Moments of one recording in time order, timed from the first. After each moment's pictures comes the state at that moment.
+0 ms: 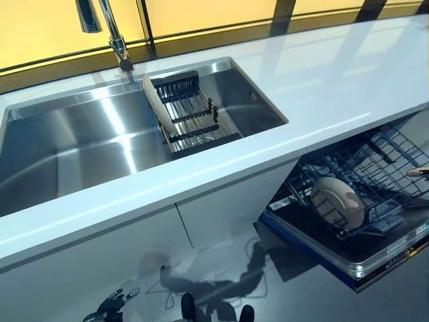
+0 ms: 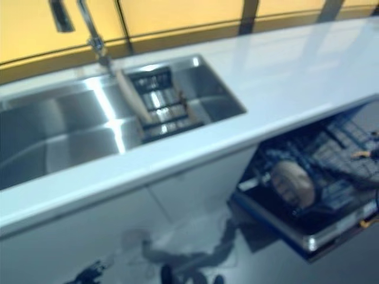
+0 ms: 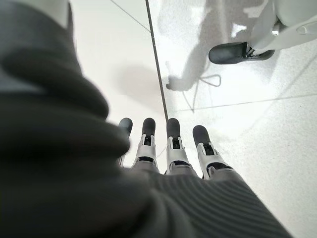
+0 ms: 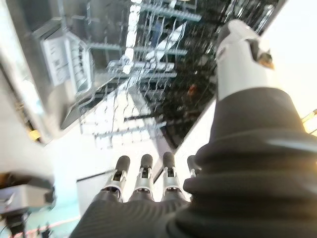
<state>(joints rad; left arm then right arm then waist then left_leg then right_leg) 0.07 0.44 -0.06 0.97 -0.41 -0.01 -0.07 -0.45 -1.29 -0.05 0.55 0.08 0.44 0.37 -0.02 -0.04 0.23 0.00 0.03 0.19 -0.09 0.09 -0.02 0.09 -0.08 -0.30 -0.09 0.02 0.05</state>
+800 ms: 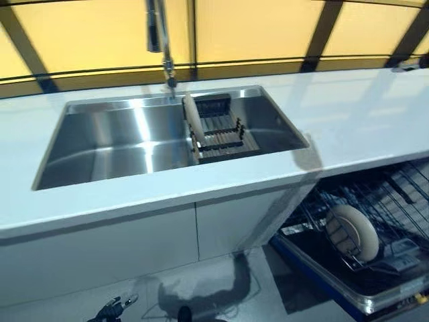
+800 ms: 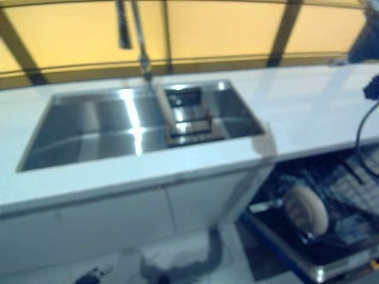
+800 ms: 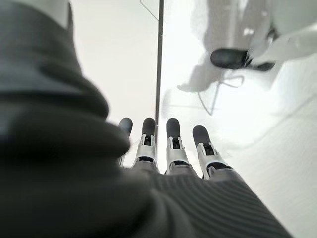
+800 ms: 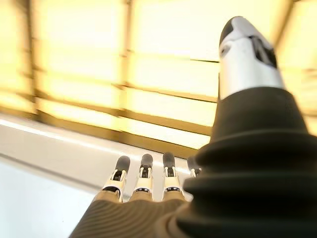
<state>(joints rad) 0.07 0.39 -0.06 0.97 -0.41 0.01 -0.06 -1.12 -1.37 0.53 0.25 -0.43 -0.01 -0.15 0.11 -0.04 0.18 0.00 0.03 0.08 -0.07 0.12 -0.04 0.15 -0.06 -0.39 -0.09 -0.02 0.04</state>
